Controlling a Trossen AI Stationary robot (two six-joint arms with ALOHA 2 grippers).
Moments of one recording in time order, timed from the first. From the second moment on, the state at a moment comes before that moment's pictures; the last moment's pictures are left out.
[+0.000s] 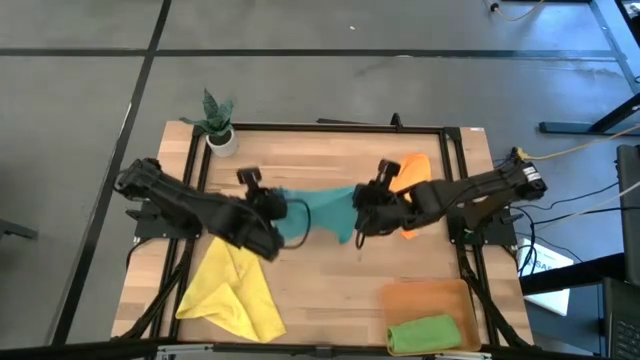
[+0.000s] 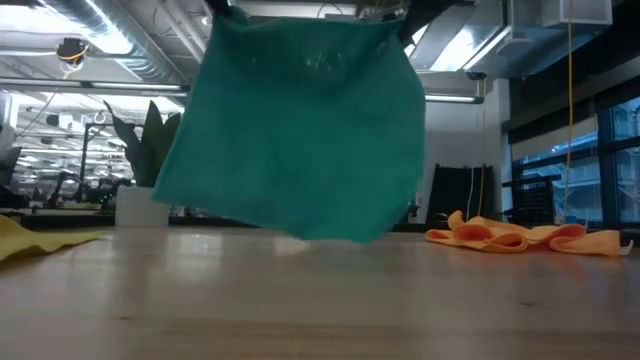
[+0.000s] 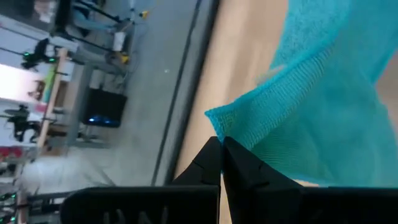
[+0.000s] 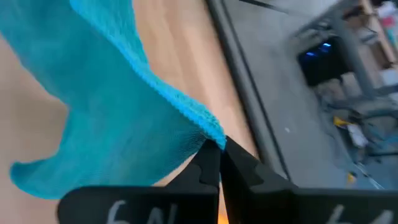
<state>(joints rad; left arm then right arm) -0.40 1.61 1.67 -1.57 -0.95 -0.54 0.27 1.58 1.54 -1.09 0.83 0.26</state>
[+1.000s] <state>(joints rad) -0.43 1.49 1.23 -1.26 -0.65 -0.70 0.31 1.50 1.25 -0.84 0.44 0.33</state>
